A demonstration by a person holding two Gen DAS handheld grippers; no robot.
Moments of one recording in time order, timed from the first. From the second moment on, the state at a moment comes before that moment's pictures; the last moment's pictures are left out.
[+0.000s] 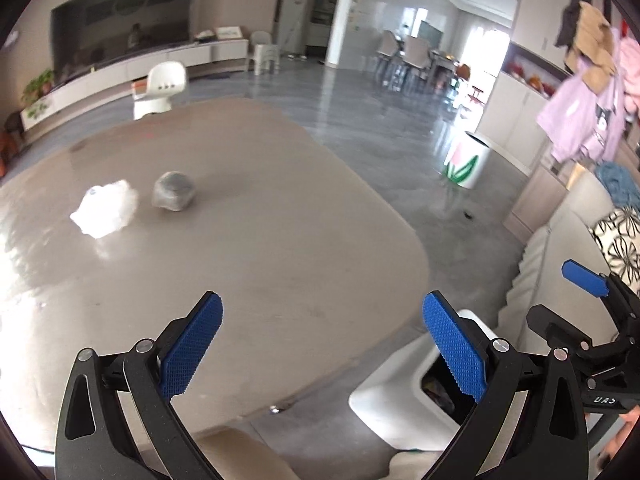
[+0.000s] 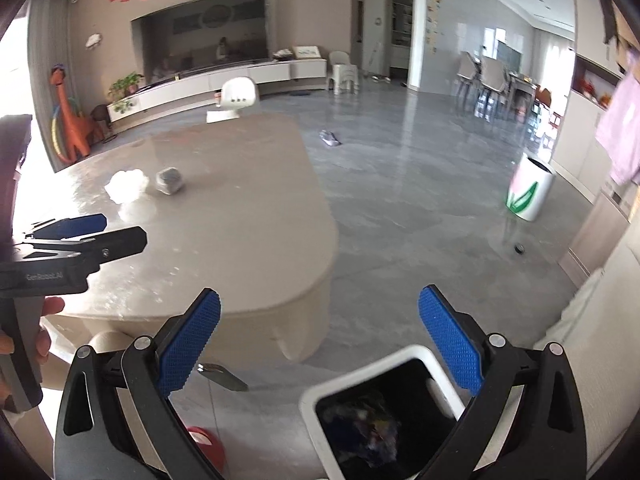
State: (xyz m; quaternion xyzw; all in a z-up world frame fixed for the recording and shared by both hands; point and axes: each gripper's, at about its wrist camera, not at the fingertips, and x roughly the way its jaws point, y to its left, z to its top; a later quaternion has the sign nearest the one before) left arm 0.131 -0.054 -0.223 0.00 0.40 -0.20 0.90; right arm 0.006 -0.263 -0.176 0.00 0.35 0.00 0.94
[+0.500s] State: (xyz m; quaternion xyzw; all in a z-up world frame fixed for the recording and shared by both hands) left arm 0.193 0.049 -0.233 -0.02 0.39 -0.11 0.91; right arm 0.093 -0.156 -0.175 -0.05 0.32 0.09 0.94
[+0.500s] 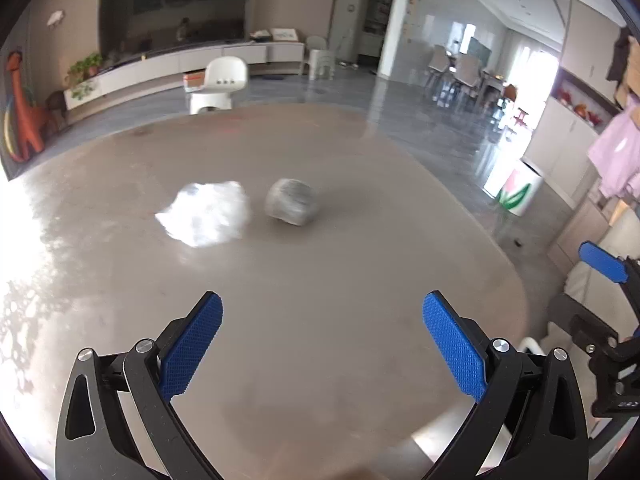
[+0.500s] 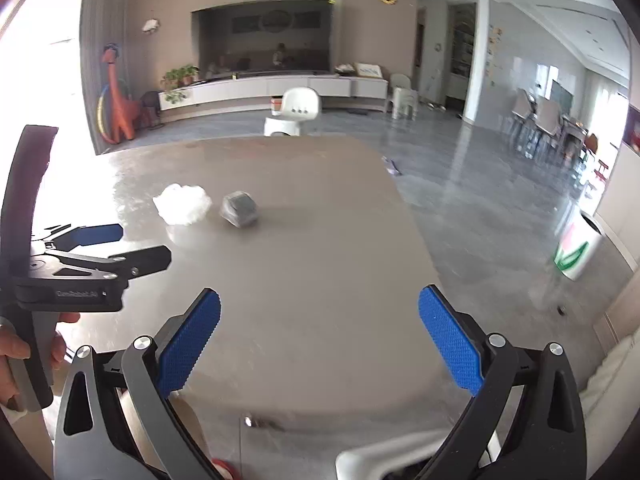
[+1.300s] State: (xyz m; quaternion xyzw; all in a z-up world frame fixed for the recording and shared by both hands) left arm 0.339 0.119 -0.303 -0.01 0.43 -0.06 0.90; right arm 0.244 -0.053 -0.232 -0.10 0.35 0.15 0.92
